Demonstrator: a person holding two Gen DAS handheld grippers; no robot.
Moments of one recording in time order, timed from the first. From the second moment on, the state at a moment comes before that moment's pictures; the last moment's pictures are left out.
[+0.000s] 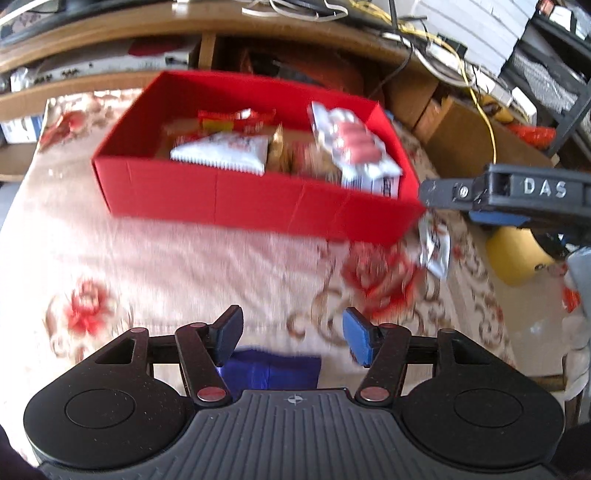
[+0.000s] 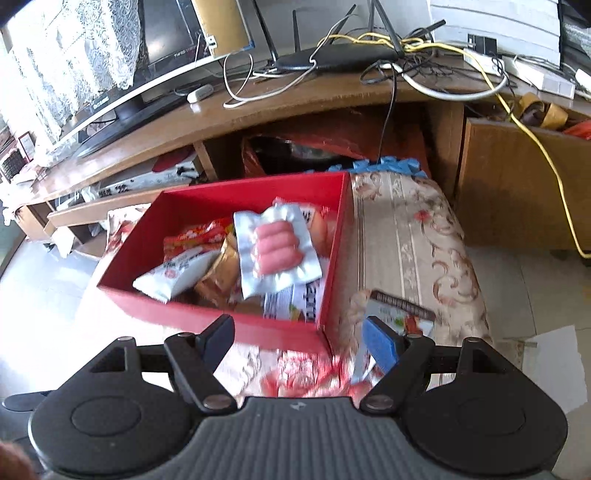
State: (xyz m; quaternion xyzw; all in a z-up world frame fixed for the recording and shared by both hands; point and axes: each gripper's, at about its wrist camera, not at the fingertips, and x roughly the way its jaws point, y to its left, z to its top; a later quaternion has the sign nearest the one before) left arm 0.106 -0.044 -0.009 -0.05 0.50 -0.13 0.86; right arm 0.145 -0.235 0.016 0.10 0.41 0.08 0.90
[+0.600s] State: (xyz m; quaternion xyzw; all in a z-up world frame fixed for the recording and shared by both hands) left arm 0.086 -0.050 -0.042 0.00 0.54 -0.11 0.84; right arm 0.130 -0.267 -0.009 0.10 0.45 0.06 0.88
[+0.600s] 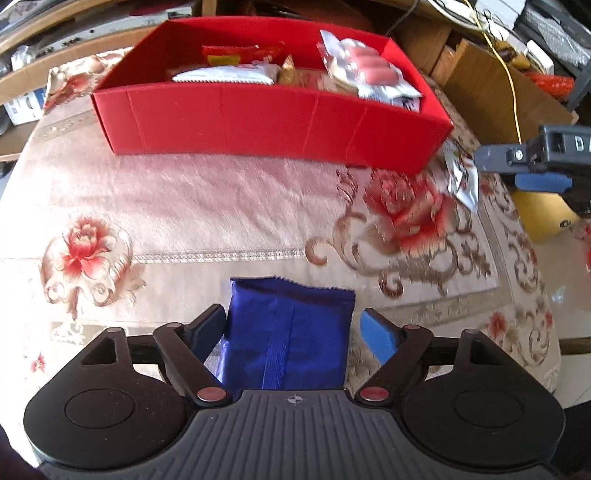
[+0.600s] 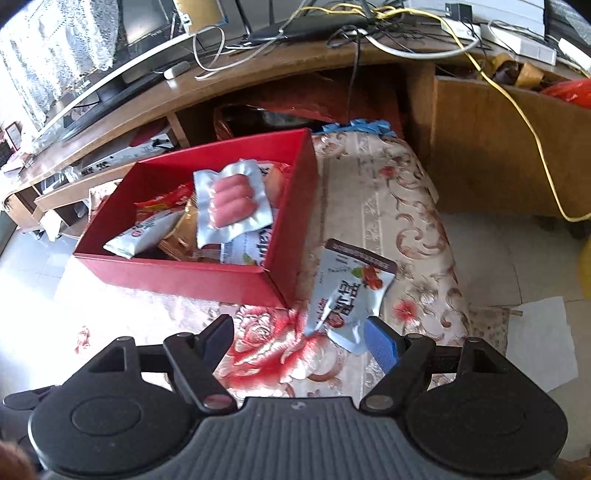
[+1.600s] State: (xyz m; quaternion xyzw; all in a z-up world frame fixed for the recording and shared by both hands) left arm 0.083 -0.054 -0.041 0.00 0.53 -0.16 0.83; right arm 0.189 -0.270 -0.059 0.00 0.51 0.02 0.86
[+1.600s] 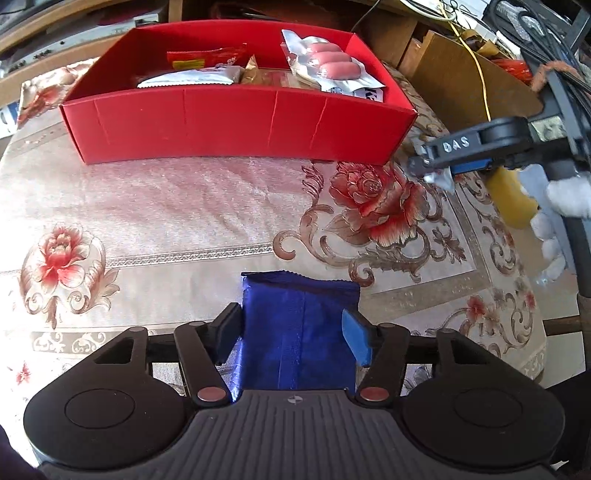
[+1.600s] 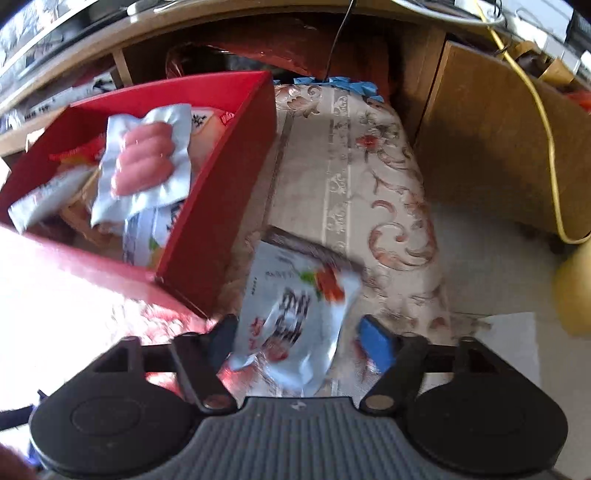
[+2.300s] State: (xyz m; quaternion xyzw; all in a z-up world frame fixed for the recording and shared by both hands) left arm 0.079 -0.050 -0.042 0.00 0.54 -0.16 0.82; right arm 0.141 -0.270 -0.035 0.01 0.50 0.05 0.87
